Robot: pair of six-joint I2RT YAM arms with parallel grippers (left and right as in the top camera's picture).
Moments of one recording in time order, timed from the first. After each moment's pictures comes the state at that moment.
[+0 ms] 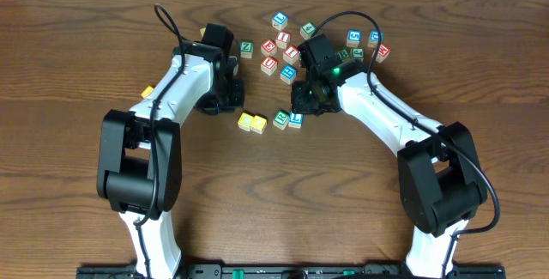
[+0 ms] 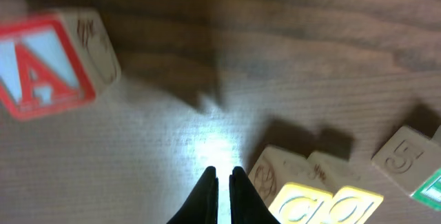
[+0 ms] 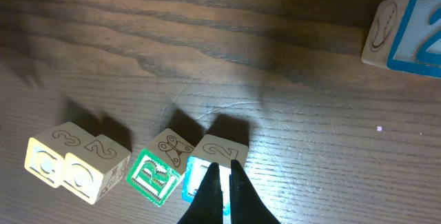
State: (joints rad) left arm -0.23 2.03 1.48 -0.91 0.14 -0.21; right arm 0.49 1.99 1.45 -0.69 -0.14 0.48
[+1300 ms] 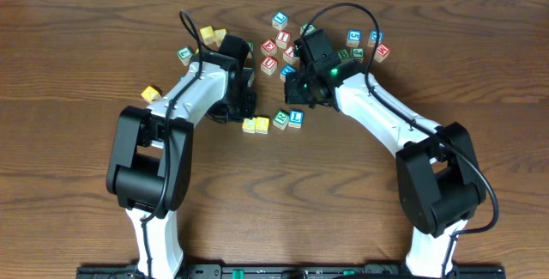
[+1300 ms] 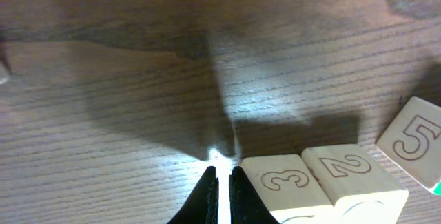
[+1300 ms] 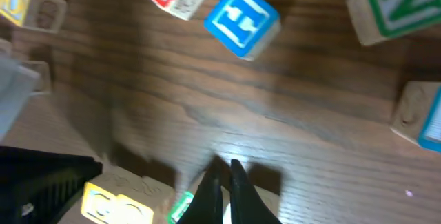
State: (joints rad) left arm -0.29 2.06 1.43 -0.88 0.14 -0.14; right arm 0.50 1.99 1.45 -0.54 -0.14 0.46
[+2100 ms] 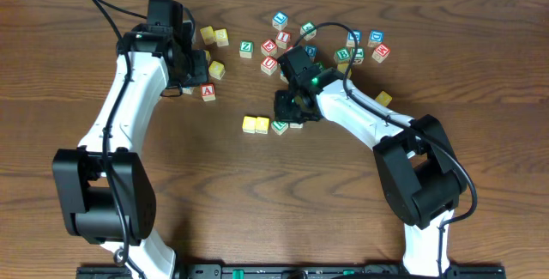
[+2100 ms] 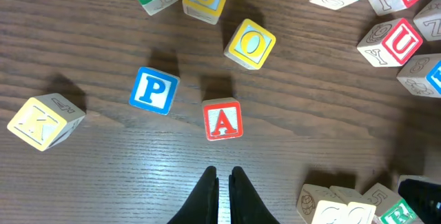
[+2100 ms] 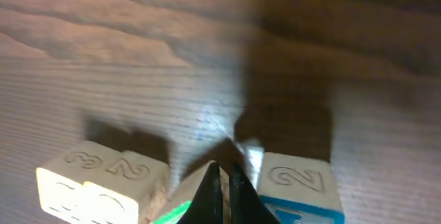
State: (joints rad) left arm -0.07 1.85 1.51 -0.87 0.10 -0.17; right arm 0.56 2.08 1.46 -0.62 -0.16 0.58
